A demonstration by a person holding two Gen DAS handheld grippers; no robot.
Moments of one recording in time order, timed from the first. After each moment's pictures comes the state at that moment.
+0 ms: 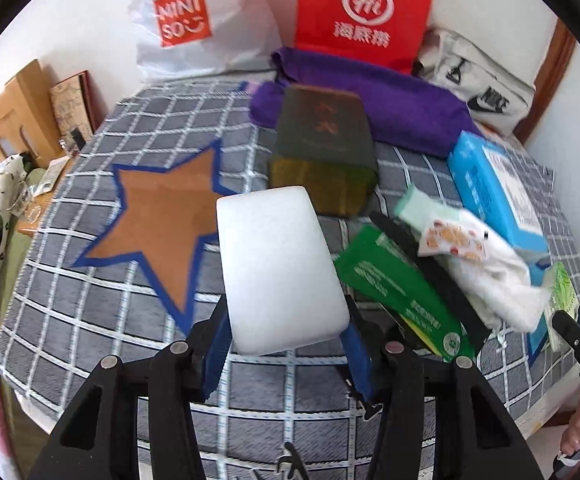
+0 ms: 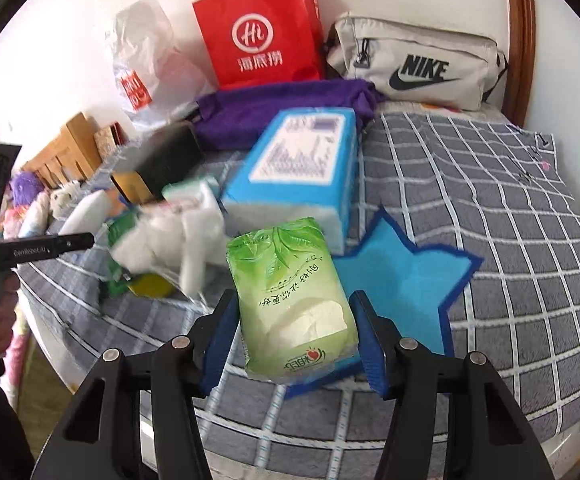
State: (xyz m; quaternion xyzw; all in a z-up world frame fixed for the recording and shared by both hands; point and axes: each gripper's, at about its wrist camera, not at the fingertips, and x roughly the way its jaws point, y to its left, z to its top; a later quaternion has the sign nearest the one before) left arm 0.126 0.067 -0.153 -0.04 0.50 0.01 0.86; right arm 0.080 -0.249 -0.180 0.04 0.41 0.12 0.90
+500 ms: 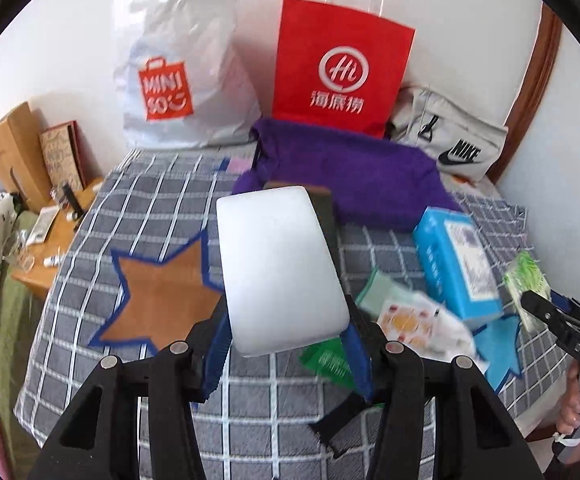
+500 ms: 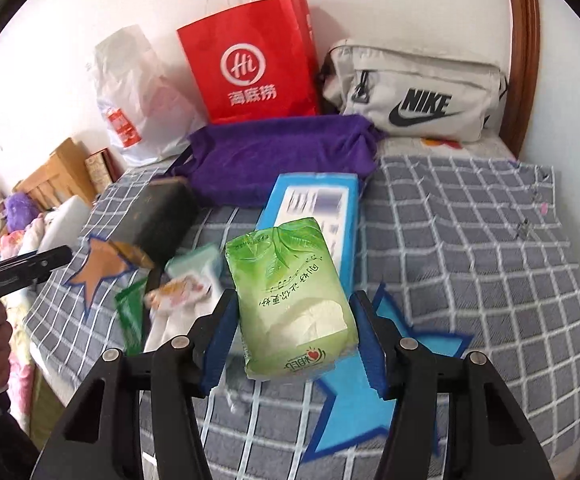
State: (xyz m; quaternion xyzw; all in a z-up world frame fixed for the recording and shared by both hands) left arm 0.155 0.060 -0.087 -0.04 0.44 -0.03 0.90; right arm 0.139 -0.241 -0.125 0.05 0.41 0.09 0.91
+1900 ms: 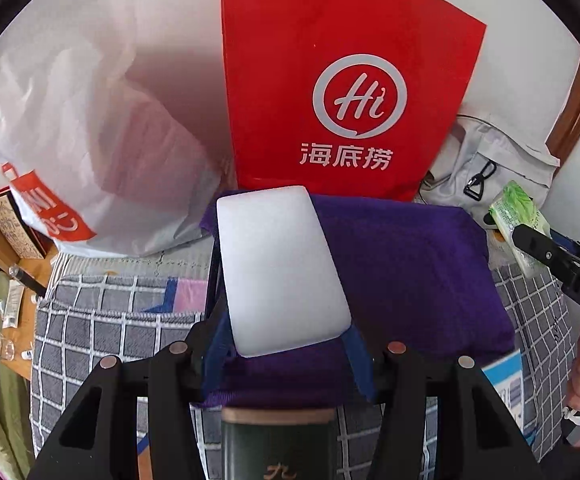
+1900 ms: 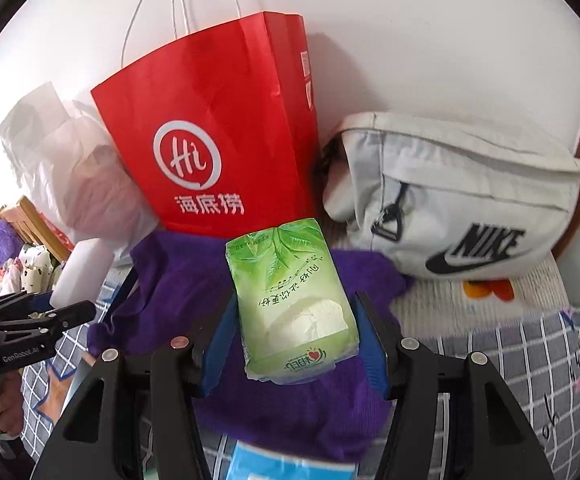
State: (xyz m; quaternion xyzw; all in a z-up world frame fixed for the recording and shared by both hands) left arm 0.389 0.021 -0.096 -0.01 0.47 -0.04 0.88; right arm 0.392 -0.227 -0.095 0.03 0.39 0.10 0.92
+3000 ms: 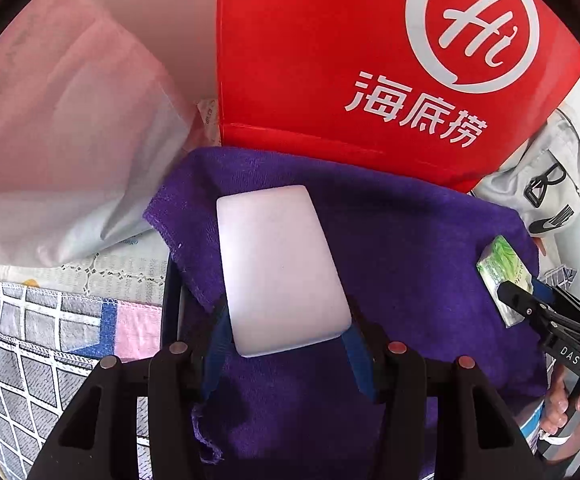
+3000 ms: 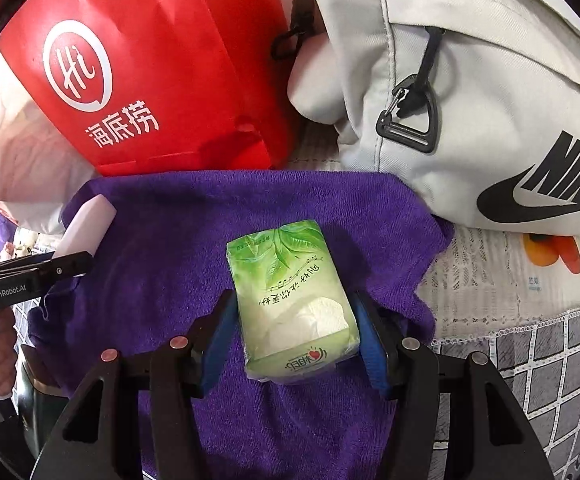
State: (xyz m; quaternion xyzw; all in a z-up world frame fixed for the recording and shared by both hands) left arm 0.479 0.011 -0.183 -0.05 0.55 -0.06 0.83; right arm 0.467 -0.248 -0.199 0.04 0.49 0.11 0.86
